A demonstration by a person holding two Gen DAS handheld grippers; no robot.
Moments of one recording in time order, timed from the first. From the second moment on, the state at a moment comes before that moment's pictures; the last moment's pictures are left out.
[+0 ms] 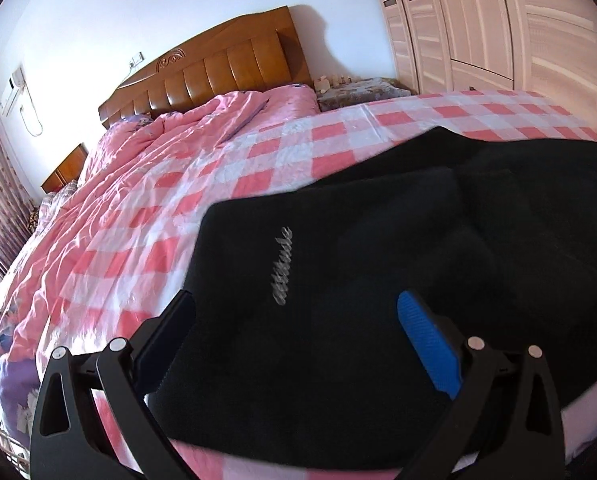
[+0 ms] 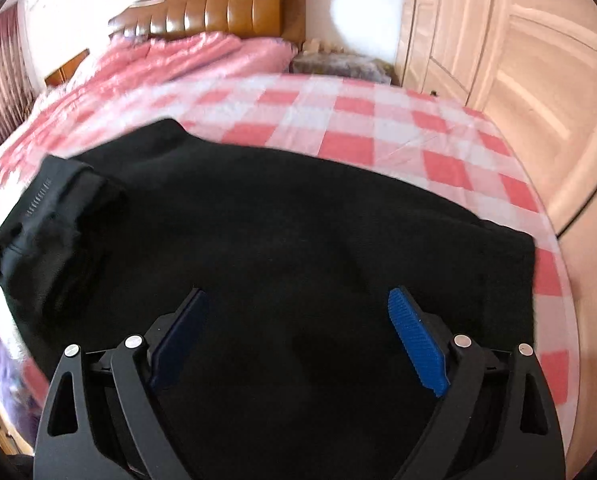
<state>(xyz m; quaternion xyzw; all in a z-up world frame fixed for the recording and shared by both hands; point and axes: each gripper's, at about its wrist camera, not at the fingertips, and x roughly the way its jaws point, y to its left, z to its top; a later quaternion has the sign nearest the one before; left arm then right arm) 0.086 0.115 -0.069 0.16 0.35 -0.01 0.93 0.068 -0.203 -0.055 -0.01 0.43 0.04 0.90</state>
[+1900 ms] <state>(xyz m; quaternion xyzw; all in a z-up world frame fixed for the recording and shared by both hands) 0.180 -0.126 -0.100 0.13 0.44 -0.19 0.87 -0.062 -0.339 -0.059 0.25 0.39 0.08 0.88</state>
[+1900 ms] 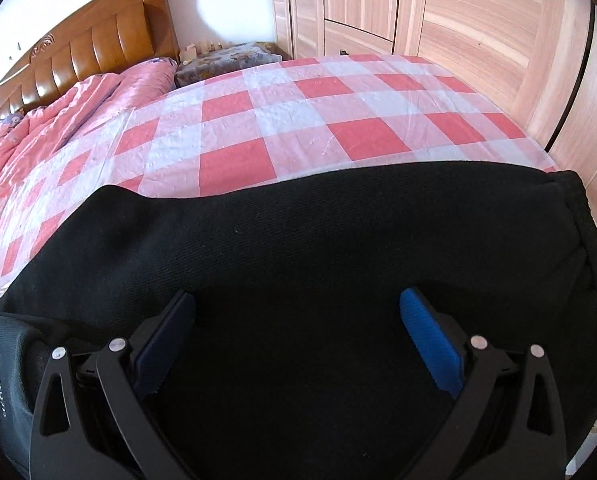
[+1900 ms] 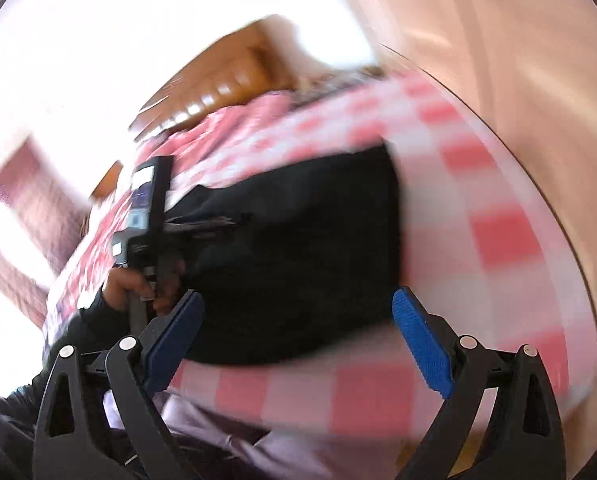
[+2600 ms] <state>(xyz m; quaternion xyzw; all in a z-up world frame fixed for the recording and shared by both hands) 0.181 -0.125 -0.100 0.12 0.44 -0.19 0.87 -0.033 -0.294 -0.097 0.36 0.45 0.12 0.81</state>
